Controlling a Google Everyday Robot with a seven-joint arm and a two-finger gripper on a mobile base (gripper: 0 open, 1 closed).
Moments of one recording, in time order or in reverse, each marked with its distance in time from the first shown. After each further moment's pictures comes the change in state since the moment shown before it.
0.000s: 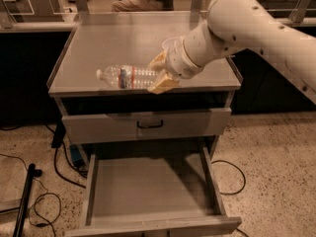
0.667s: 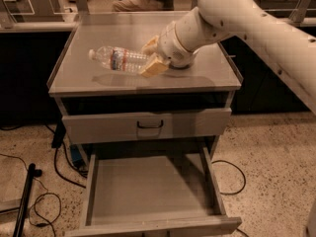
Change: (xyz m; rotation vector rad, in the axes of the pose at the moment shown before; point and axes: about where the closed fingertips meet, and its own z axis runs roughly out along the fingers) arm -0.025 -0.052 0.016 0.029 -0.074 0.028
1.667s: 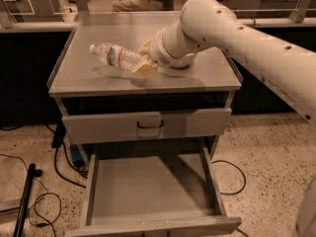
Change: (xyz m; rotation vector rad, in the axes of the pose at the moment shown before) arm 0.008 -0.027 0.036 0.146 0.042 0.111
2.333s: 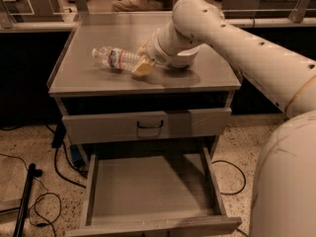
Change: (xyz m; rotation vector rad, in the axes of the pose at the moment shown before) arm 0.017 -0.020 0.036 -0.046 0.041 0.008
